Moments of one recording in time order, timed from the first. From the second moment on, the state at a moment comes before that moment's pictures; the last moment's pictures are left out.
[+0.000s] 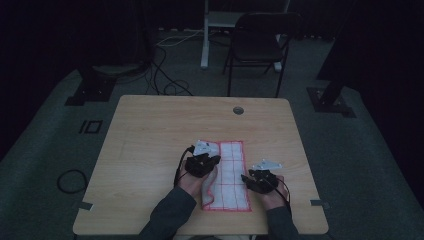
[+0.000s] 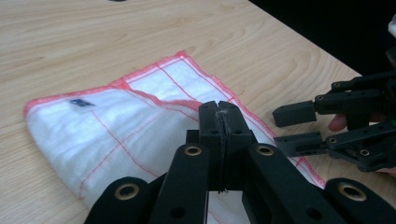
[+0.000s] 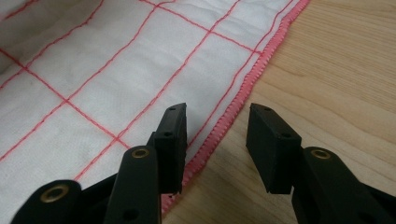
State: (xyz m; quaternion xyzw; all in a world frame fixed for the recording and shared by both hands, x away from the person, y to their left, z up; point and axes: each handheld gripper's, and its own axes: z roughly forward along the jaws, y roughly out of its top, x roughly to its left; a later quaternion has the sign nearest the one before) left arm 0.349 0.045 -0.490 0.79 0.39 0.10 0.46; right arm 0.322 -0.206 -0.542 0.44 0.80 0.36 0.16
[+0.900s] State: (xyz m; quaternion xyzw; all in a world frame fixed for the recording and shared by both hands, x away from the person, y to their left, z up) left arm 0.348 0.016 -0.493 0.81 0.36 0.09 0.46; right arm 0.322 -0.208 -0.543 0.44 0.80 0.36 0.16
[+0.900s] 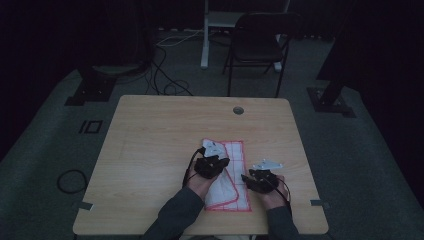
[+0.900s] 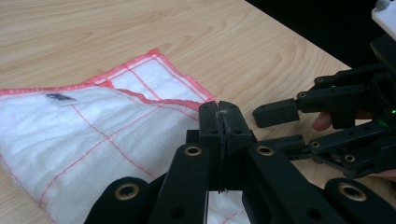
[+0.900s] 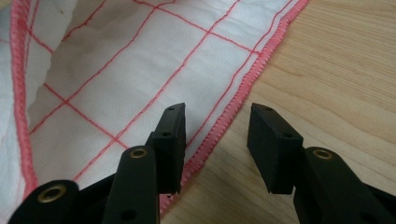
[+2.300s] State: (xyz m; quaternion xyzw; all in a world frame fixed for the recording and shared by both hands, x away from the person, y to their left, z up) left arm 0.345 -0.026 -0.507 0.82 0.34 0.06 0.45; right arm 0.328 -0.236 -0.537 0.49 0.76 0.38 0.18
